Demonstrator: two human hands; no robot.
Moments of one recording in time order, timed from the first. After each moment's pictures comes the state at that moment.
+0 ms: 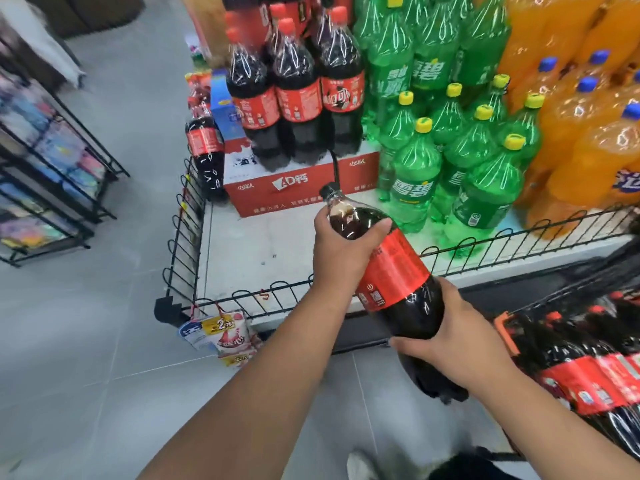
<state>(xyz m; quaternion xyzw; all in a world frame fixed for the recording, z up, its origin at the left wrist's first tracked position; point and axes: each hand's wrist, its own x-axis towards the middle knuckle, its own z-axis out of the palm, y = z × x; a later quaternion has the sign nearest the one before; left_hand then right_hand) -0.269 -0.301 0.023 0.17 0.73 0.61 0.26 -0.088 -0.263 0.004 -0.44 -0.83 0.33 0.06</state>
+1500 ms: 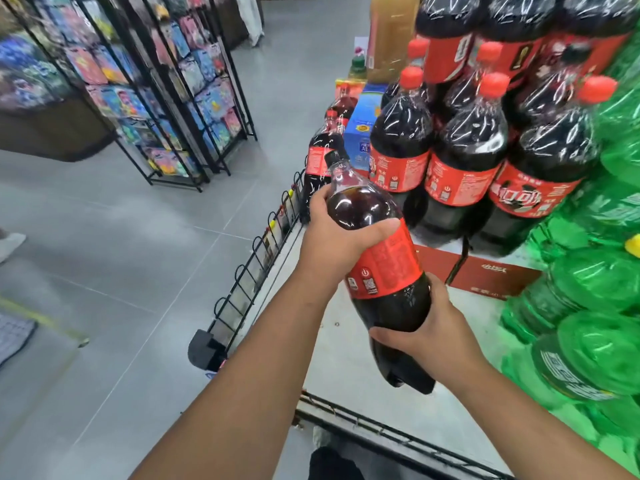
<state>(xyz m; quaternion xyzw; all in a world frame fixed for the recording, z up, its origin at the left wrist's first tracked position) -0.524 -0.263 0.061 0.05 0.76 0.63 0.12 -0.394 -0.141 0.000 -0.22 -0.86 0.47 0.02</state>
